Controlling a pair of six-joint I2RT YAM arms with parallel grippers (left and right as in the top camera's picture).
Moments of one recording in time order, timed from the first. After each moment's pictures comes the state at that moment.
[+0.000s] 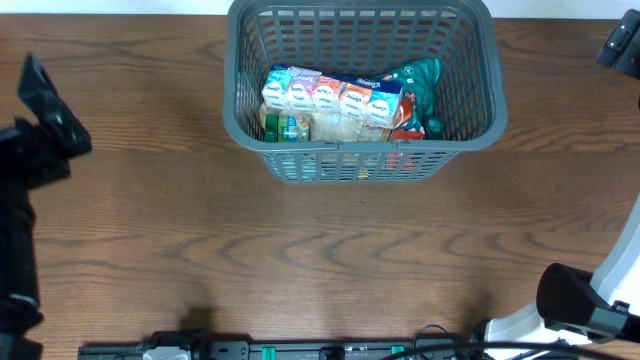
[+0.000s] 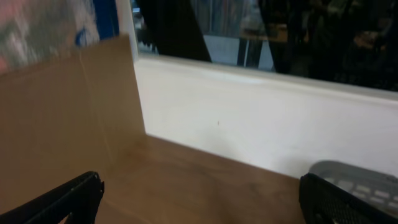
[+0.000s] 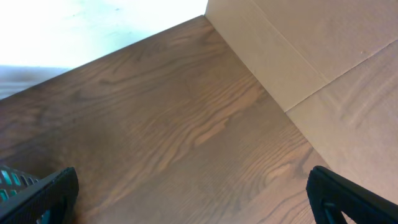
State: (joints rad) left arm -0.03 1.08 2.00 -1.08 -0.37 -0.09; right arm -0.27 1.75 2.36 -1.38 0.35 0.15
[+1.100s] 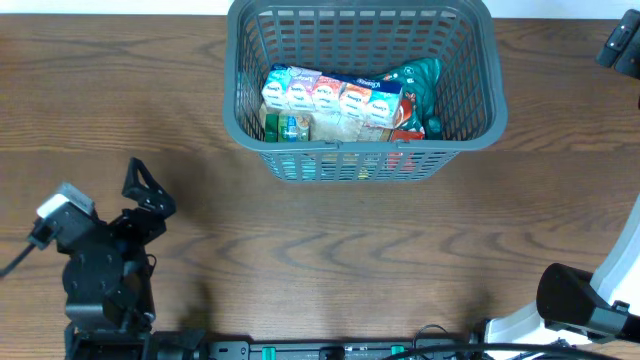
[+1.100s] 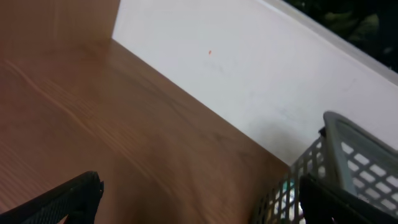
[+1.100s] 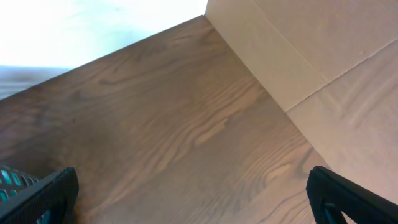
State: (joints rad) left arm -0.03 0.43 0.68 -0.47 -0.32 -0.56; right arm -0.27 1.75 2.36 -1.38 0.35 0.15
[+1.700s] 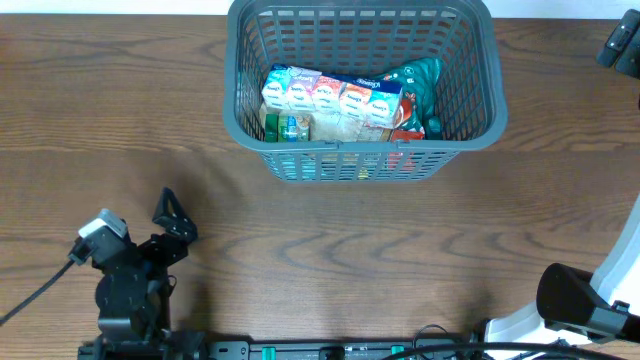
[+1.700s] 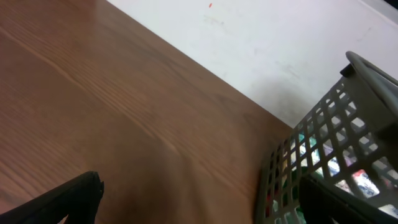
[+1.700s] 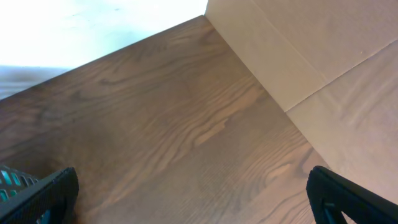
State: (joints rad) left arm -0.03 0.20 0.40 -0.46 -0.24 -0.57; right arm -0.27 1.75 2.36 -1.38 0.35 0.15
